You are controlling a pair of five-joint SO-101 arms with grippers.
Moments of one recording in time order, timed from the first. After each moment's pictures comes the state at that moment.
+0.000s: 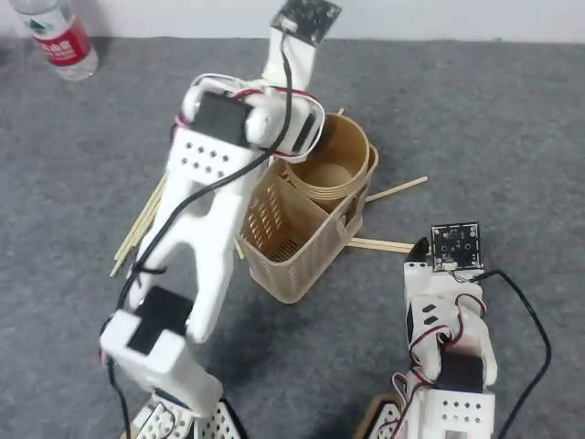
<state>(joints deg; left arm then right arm) 16.3 10.2 -29.1 84.6 -10.1 1.2 -103.0 95.4 47.5 9.0</state>
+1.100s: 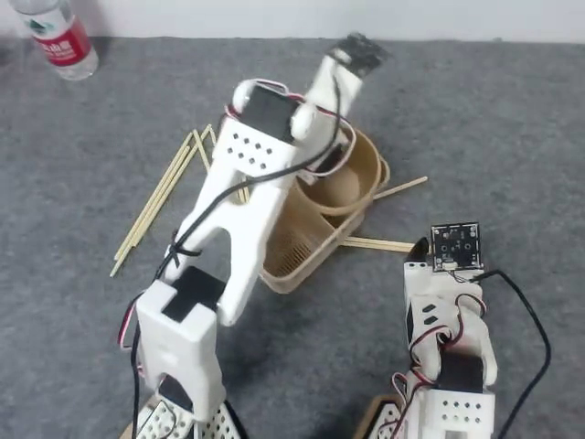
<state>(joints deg) 23.2 21.3 -41.9 98.7 -23.4 1.2 -103.0 95.4 47.5 9.0</state>
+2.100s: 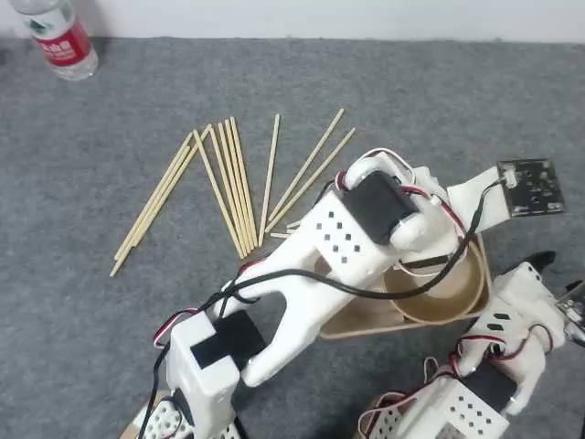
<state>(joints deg) 50.1 18.5 -44.5 98.8 -23.6 36.3 -103.0 95.3 35.9 -14.1</state>
